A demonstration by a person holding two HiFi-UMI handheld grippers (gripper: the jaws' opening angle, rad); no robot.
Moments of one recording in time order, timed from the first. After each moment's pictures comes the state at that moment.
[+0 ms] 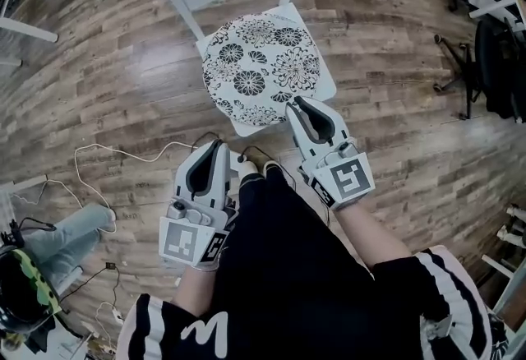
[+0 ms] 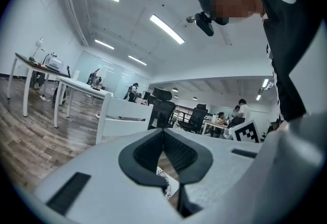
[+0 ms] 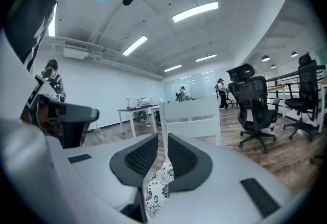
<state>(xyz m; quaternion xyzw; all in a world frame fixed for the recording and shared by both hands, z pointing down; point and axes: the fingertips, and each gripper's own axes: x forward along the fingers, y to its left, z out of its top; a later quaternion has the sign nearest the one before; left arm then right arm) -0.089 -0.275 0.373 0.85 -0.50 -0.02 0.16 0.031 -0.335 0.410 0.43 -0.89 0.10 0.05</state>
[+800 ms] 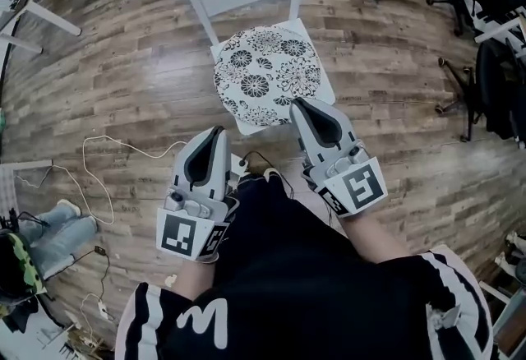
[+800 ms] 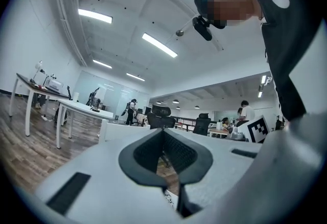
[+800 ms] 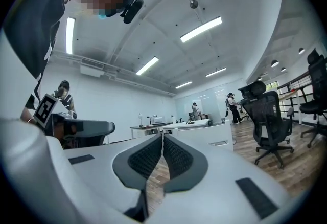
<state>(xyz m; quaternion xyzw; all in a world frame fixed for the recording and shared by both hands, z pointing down) -0.071 -0.246 0.293 0.84 -0.53 -0.06 0.08 0.040 -0.294 0.306 0.38 -0.92 0.05 -0.04</state>
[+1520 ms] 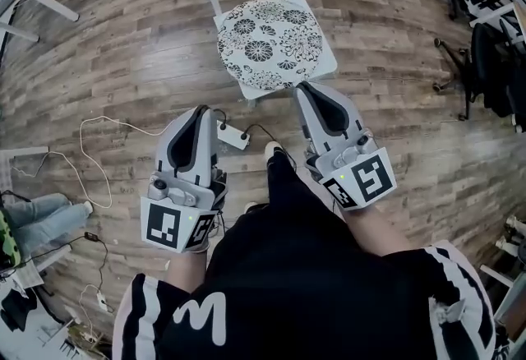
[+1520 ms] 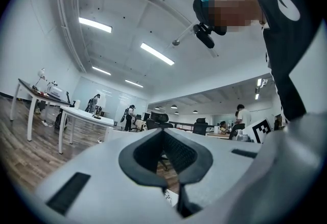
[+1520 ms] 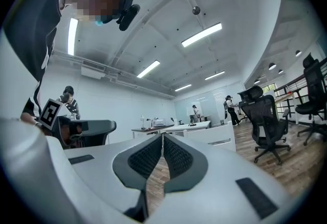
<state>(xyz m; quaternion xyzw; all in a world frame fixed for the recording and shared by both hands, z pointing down) -0.109 -0.165 0.265 0.85 -0.52 -0.09 0.05 0.022 -0.203 0.285 0.39 -0.92 0.05 -0.06</state>
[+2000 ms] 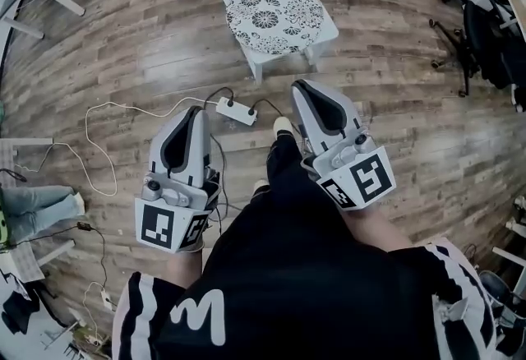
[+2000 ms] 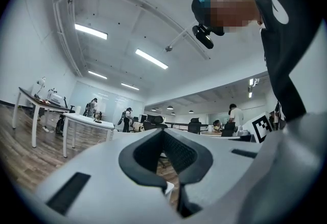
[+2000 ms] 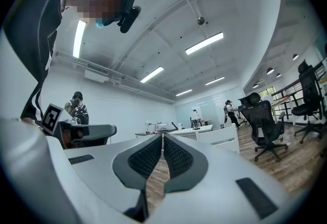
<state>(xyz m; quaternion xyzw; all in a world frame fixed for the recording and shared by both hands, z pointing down) -0.151 -0.015 0.249 0.86 -0.50 -0.10 0.03 -0.017 -0.049 0.268 0.40 -0.91 0.03 -0.08</state>
